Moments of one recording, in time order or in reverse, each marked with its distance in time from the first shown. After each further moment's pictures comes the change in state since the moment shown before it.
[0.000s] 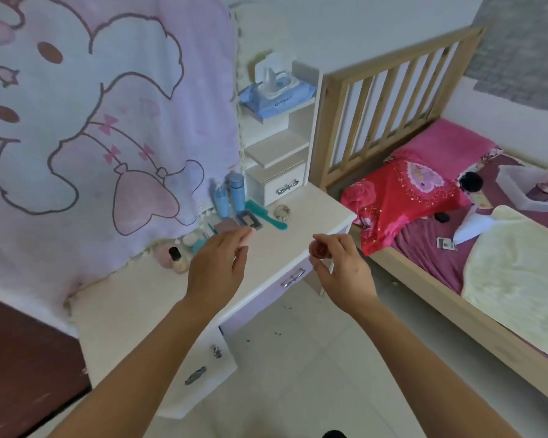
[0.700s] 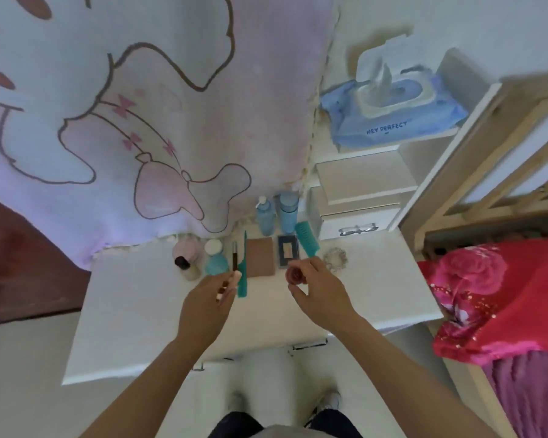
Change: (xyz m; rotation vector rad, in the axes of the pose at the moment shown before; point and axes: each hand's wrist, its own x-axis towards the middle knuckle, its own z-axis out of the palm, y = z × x) left_hand 0.083 -0.085 0.149 0.009 0.044 -0.832; right_hand 0.248 0.084 0.163 0.139 -0.704 -0.361
